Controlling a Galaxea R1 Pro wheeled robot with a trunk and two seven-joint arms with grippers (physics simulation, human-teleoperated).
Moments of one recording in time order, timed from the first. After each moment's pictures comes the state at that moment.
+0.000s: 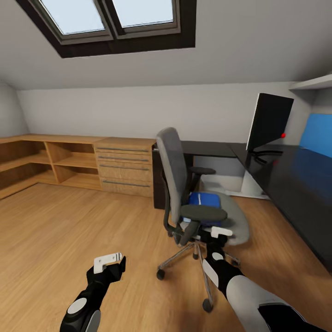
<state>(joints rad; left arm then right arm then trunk) -0.03 -0.06 -0.11 -1.58 0.18 0.39 0.26 -0.78 0.12 0.01 -0.24 -0.05 -0.41 -0.33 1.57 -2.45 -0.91</state>
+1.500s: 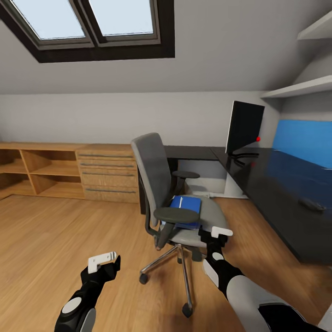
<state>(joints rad) -0.03 -0.06 -0.06 -1.59 0.18 0.39 0.26 -0.78 0.12 0.01 -0.24 -0.06 -0.41 -0.33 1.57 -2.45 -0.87</state>
